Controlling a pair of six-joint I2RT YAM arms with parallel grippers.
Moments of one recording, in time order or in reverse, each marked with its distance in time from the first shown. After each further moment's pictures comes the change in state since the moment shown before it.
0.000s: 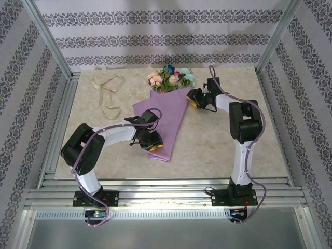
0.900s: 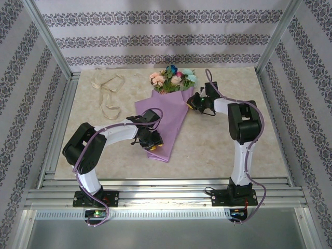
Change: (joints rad) left arm -0.012 0.021 0.042 -0.053 -0.042 -0.012; right arm 0.009 0.028 -0.037 0.074 -0.022 -0.032
